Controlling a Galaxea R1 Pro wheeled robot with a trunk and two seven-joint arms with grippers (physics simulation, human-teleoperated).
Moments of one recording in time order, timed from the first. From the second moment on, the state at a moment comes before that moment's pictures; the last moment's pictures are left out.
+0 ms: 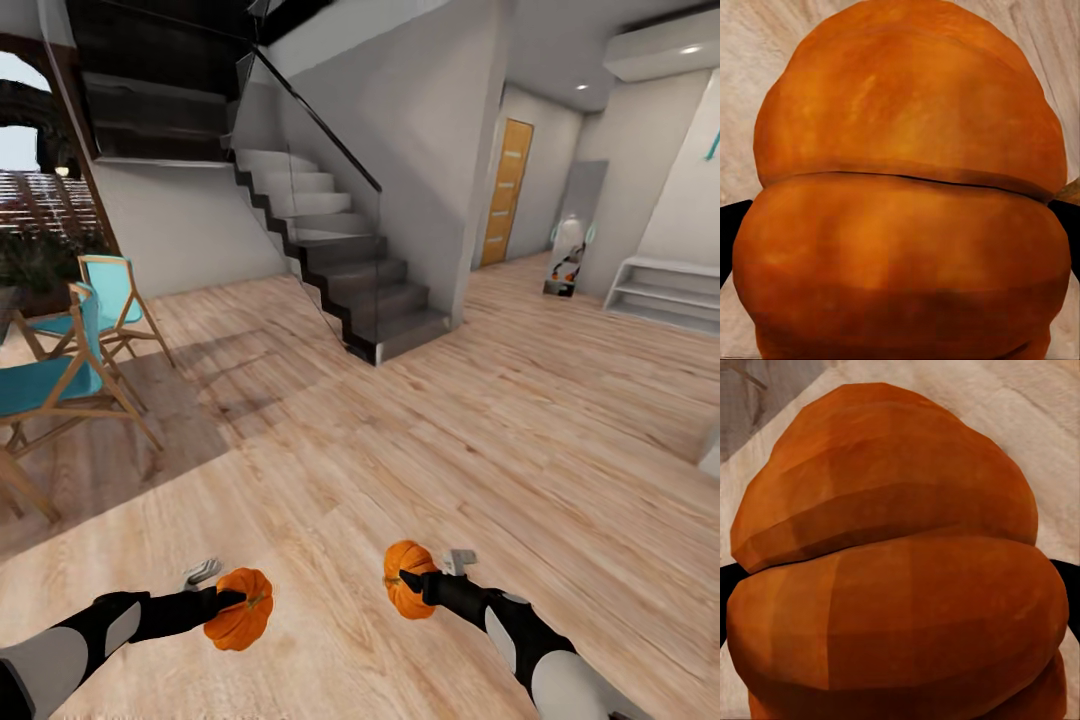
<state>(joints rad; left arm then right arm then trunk) -0.77 0.28 -0.82 -0.05 1.02 0.32 -0.74 -0.65 0.05 -0.38 -0.29 0.23 0.03 0.59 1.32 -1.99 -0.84</state>
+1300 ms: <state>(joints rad) -0.75 0.28 -0.82 -0.04 1.03 0.32 -0.73 -0.65 0.06 -0.39 -0.28 0.22 0.00 0.55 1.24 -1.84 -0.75</state>
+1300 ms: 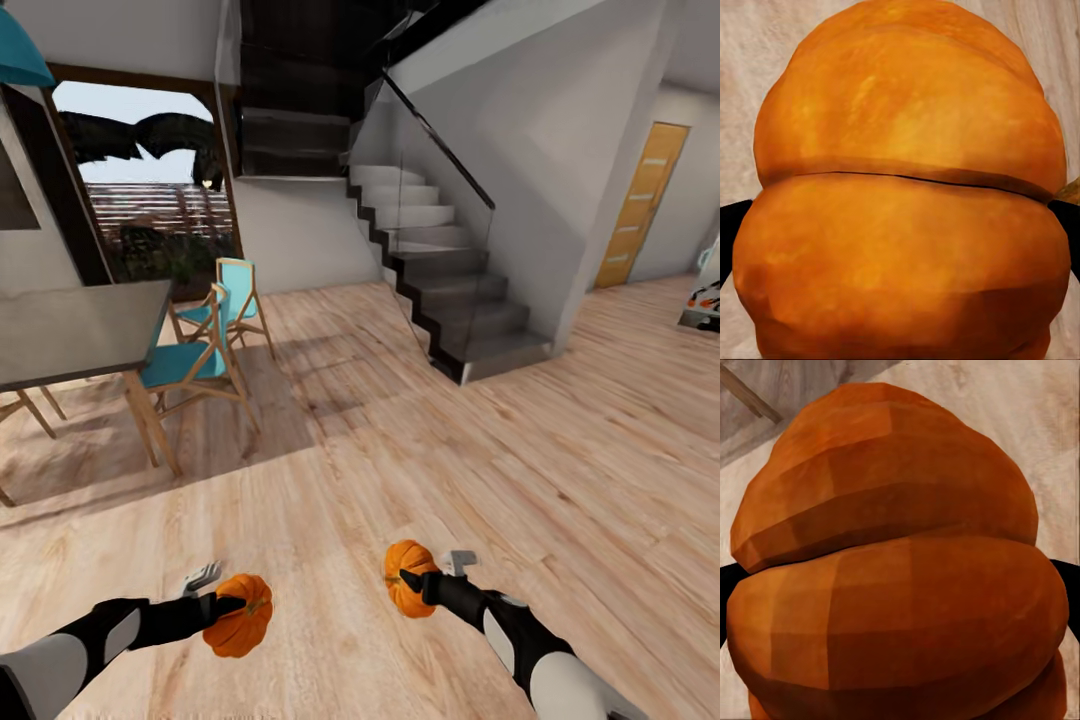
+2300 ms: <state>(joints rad) -0.72 0.23 -0.81 0.01 1.04 0.16 -0.63 -0.65 0.06 -0.38 -0.20 0.30 -0.09 0.40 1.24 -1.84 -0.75</state>
